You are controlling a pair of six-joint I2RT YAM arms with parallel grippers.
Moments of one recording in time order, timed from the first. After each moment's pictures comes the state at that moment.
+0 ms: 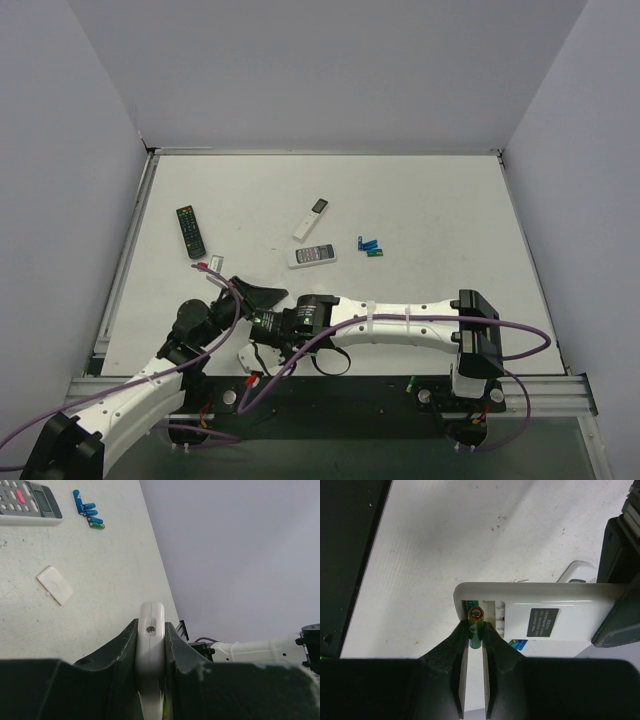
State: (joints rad) left arm -0.54 0.63 0.02 0.63 0.27 -1.19; right arm 1.43 1.77 1.51 -1.04 0.23 -0.77
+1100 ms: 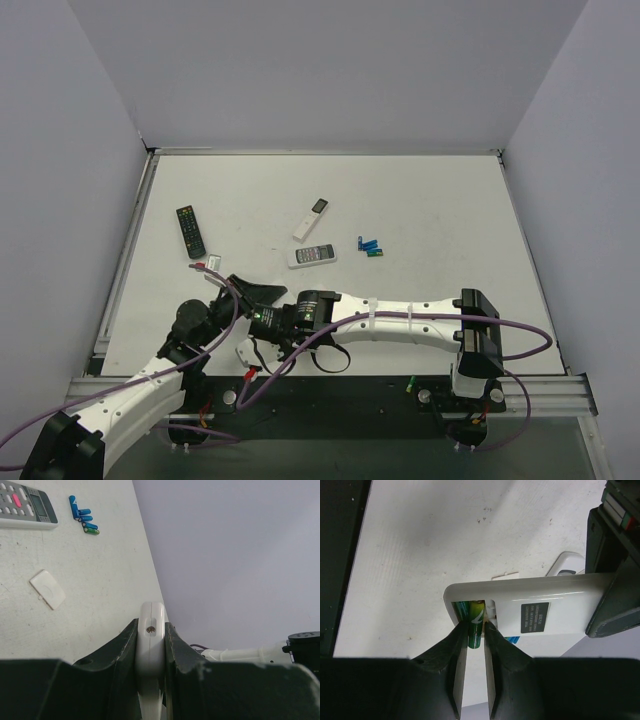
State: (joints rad) left arm -0.54 0.65 0.02 0.66 0.26 -1.25; right arm 1.42 1.77 1.54 -1.05 0.26 -0.77
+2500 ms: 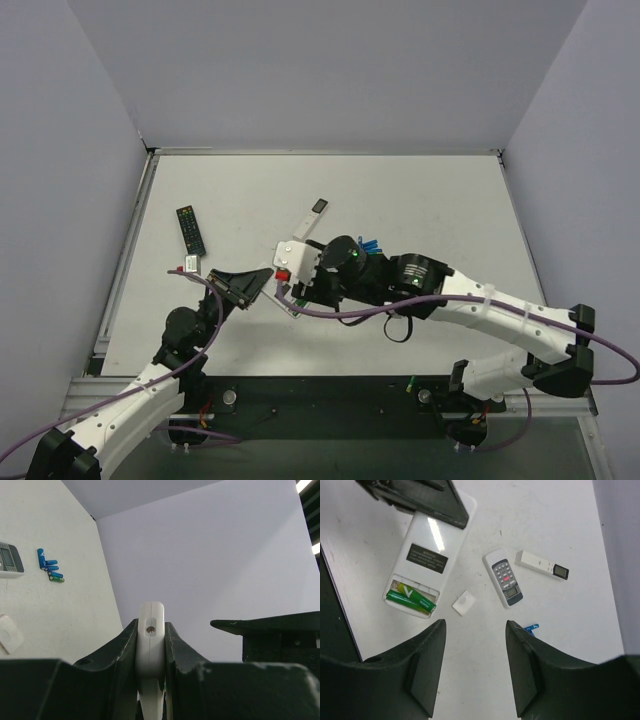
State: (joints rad) left arm -0.54 0.53 0.02 0.72 0.07 -1.39; right arm 1.24 1.41 1.46 -0.76 0.23 -0.43
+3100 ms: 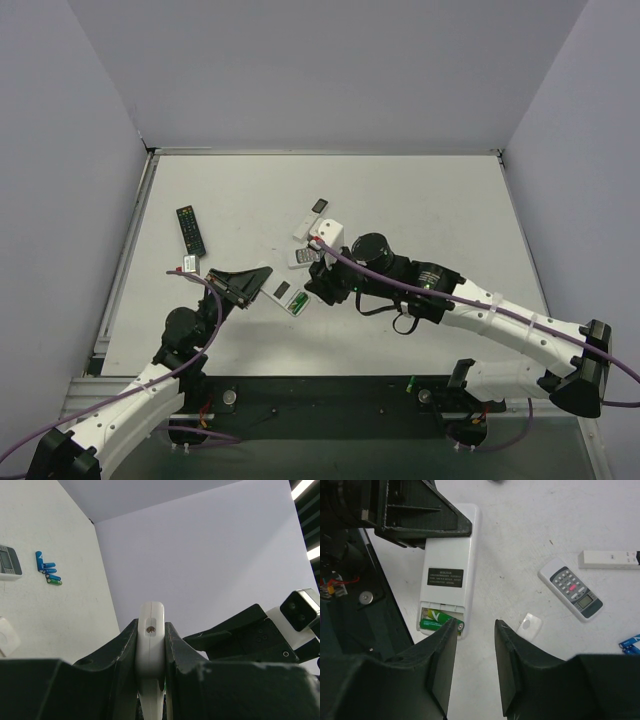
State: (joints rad) left arm -0.54 0.53 0.02 0.72 0.05 -1.41; right arm 1.05 1.18 1.05 -0.33 -0.03 0.02
